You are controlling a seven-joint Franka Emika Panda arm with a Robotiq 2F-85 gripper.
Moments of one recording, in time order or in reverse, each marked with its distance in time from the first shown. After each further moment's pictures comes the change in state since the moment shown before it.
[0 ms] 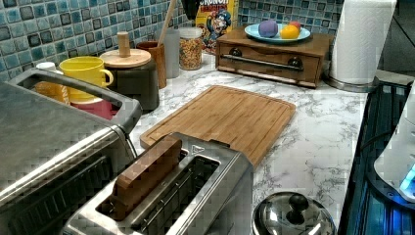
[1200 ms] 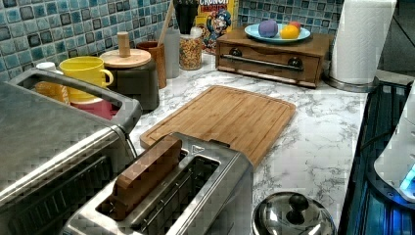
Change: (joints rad) arm 0.032 -0.095 0.050 -0.186 0.121 0.148 -0.244
